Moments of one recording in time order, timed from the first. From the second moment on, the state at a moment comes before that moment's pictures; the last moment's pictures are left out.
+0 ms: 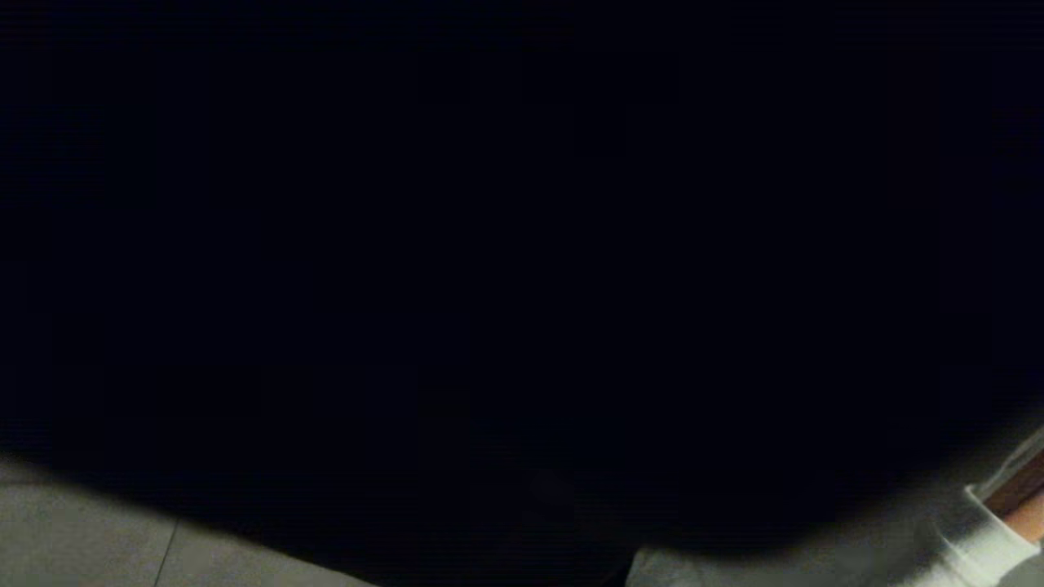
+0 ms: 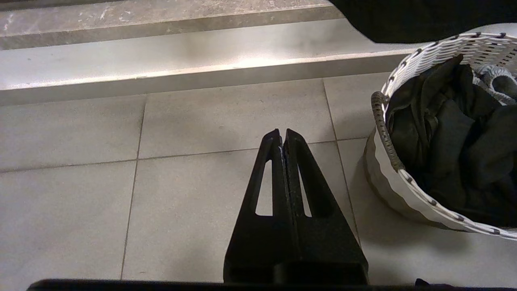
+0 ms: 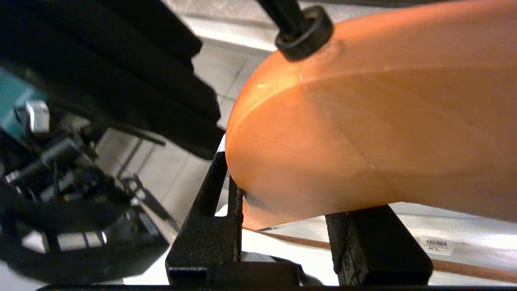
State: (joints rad) left arm 0.00 0.00 0.00 -0.01 -0.02 0.03; right arm 0.39 0.81 -0.96 0.25 0.40 0.19
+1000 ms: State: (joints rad) left arm 0.00 0.00 0.00 -0.01 -0.02 0.03; right arm 0.56 0.75 -1.18 0.77 0.49 0.05
